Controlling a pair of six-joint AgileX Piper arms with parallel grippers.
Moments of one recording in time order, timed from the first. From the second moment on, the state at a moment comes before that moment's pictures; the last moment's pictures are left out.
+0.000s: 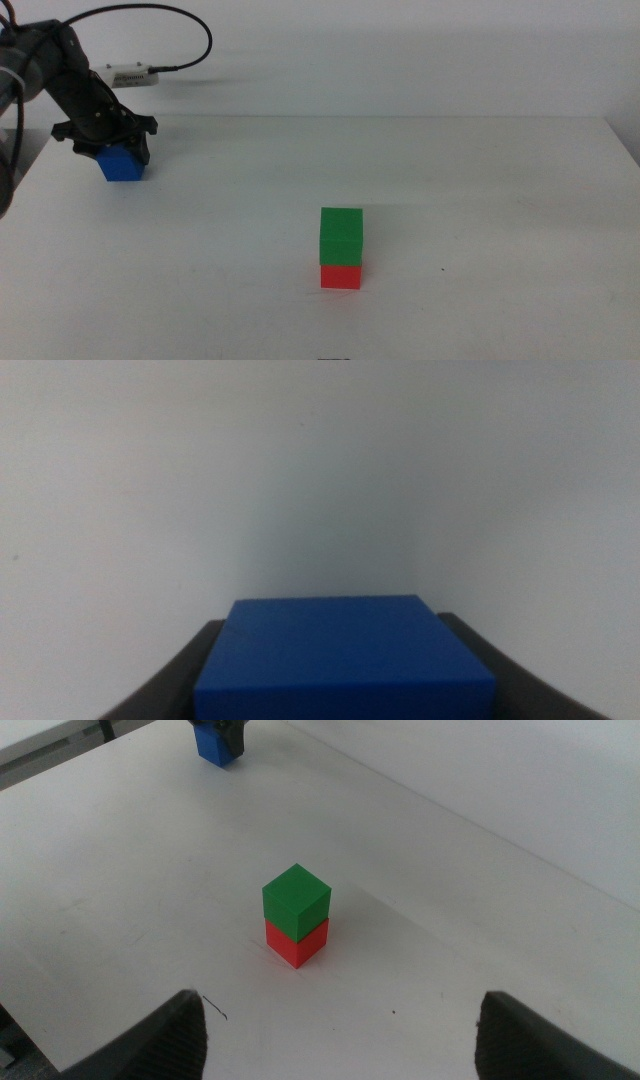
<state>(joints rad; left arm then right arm) 0.12 2.44 -2.19 -0.16 1.13 0.17 0.65 0.65 -1.04 0.00 0.97 -0.09</state>
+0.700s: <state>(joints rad) -0.20 1.74 -1.39 -0.06 0.93 -0.25 0.65 0.65 -1.04 0.00 0.97 -0.09</state>
